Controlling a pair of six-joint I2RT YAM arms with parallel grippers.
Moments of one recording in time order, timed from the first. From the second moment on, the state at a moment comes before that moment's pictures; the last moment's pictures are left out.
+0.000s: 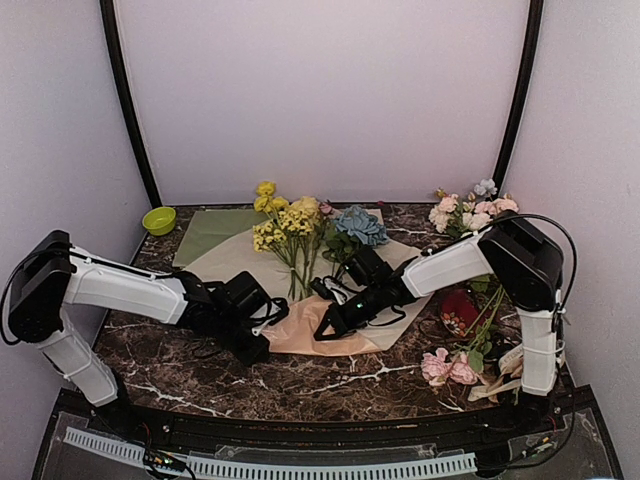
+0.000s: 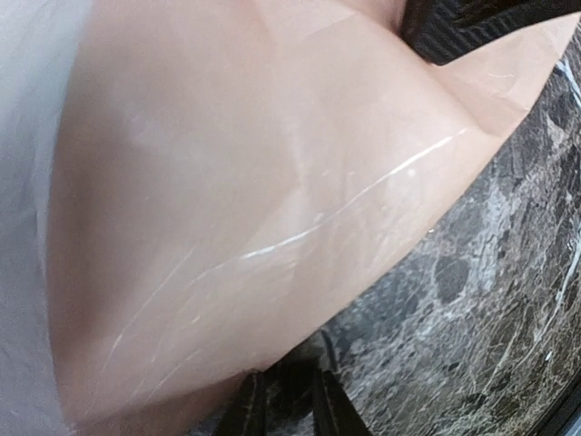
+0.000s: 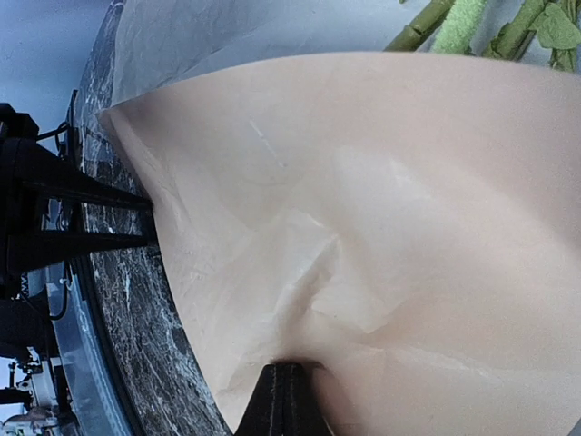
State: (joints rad) left arm -0.93 1.61 0.82 -0.41 0.01 -0.17; right arm 0.84 2.06 1.18 -0.09 -0.64 0.36
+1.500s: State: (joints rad) left arm -0.72 1.52 0.72 -0.39 0.09 -0.40; right arm 0.85 2.06 1.19 -0.10 -0.63 0.34
